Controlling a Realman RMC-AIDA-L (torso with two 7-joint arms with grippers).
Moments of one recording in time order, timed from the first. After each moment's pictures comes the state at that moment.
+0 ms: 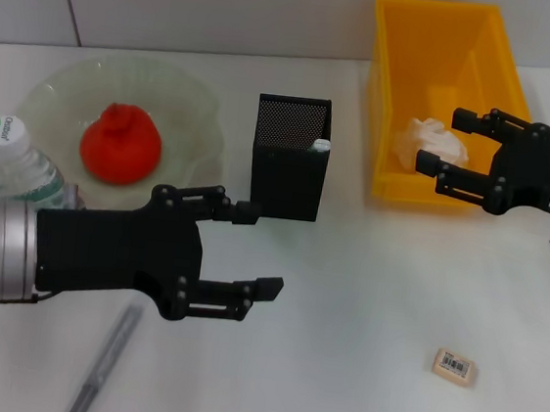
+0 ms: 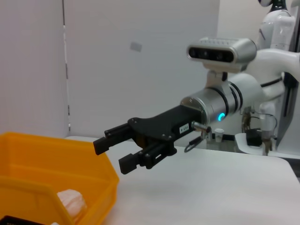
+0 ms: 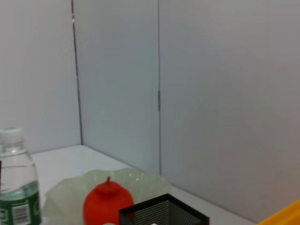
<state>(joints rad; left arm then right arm) -0.23 -2.06 1.43 1.22 1.58 1.41 -1.50 0.33 2.08 -0.84 -0.84 -1.64 -1.38 1.22</state>
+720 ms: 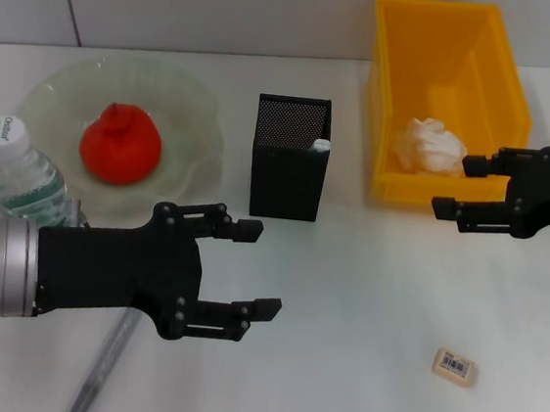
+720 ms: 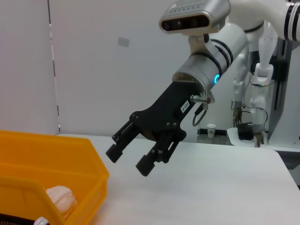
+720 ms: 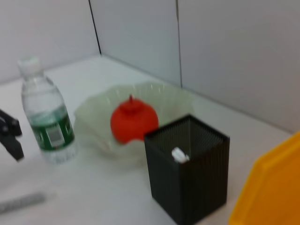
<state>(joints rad) -0.22 -2.07 1.44 1.19 1.58 1.43 -1.44 0.33 2.08 -0.87 -1.30 -2.08 -1.53 1.80</state>
